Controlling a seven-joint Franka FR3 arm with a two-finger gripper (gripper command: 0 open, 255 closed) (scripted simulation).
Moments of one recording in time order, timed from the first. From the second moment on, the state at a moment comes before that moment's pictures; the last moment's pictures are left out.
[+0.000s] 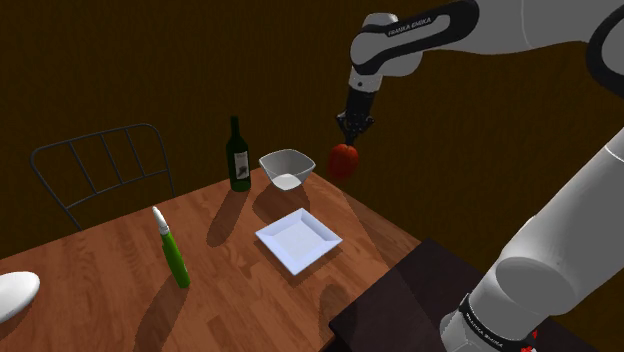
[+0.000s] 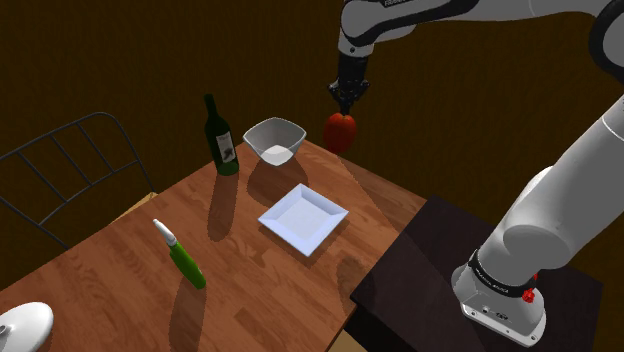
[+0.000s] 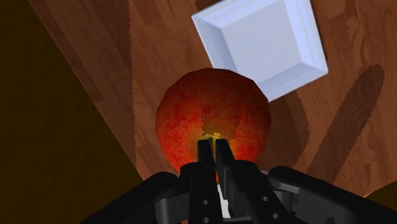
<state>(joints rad) -0.04 -0.10 -0.08 -2.06 0.08 1.98 0.20</state>
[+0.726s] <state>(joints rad) -0.04 -0.12 -0.08 -1.93 0.08 1.83 0.22</state>
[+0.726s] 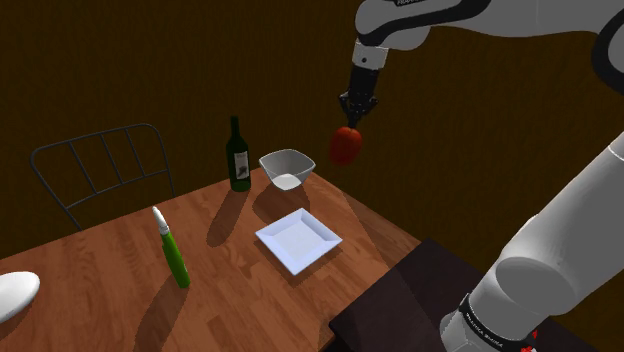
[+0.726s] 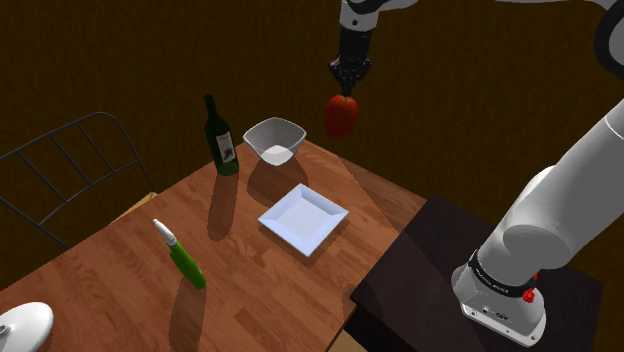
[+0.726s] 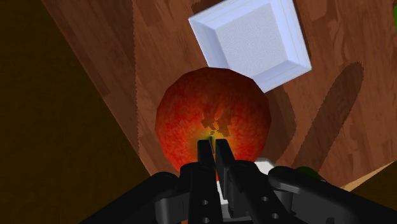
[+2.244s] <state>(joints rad) 0.08 -0.07 0.08 -1.73 0.08 1.70 0.51</state>
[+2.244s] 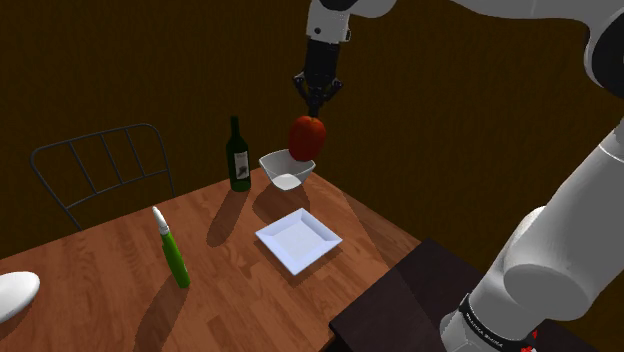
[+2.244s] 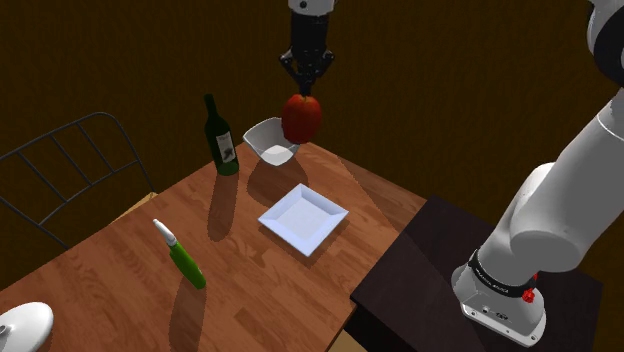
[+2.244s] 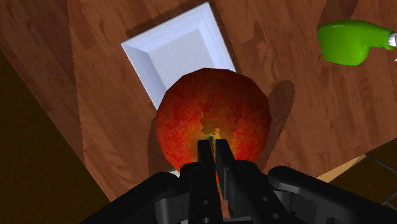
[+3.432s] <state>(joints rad) 0.31 0.25 0.27 -1.35 -0.01 1.65 0.93</state>
